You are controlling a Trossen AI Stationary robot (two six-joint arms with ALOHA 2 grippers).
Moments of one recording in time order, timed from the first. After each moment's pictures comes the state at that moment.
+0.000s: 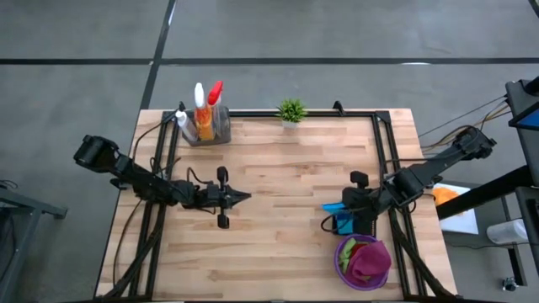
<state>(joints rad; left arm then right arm) -0.33 1.37 0.31 1.11 -0.39 0.07 0.51 1.09 0.93 -0.91 0.27 0.56</state>
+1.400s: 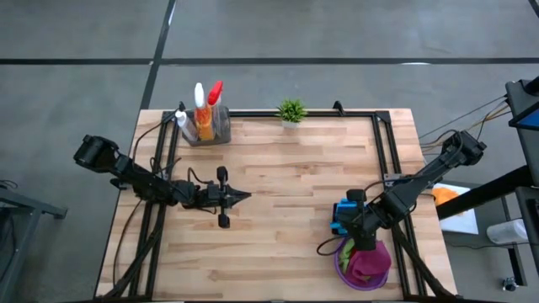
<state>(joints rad) -0.33 1.37 0.31 1.10 -0.40 0.08 0.62 1.30 0.93 -0.96 0.14 0.57</state>
